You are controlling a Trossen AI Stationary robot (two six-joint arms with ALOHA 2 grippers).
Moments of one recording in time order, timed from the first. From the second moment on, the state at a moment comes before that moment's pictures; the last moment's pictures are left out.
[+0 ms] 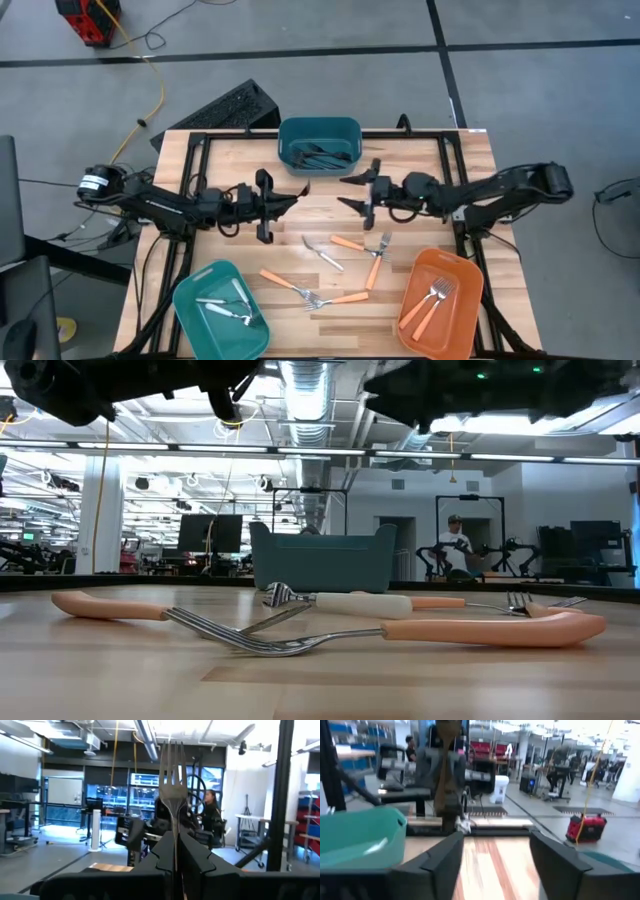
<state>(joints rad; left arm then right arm) -0.08 1.27 0.43 1.17 -0.20 -0.02 -0.03 1.28 0.60 0.76 0.13 -0.08</state>
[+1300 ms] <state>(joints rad) -0.08 1.43 0.43 1.36 -0.16 0.08 -0.02 1.61 0.98 0.81 -0.09 -0.08</state>
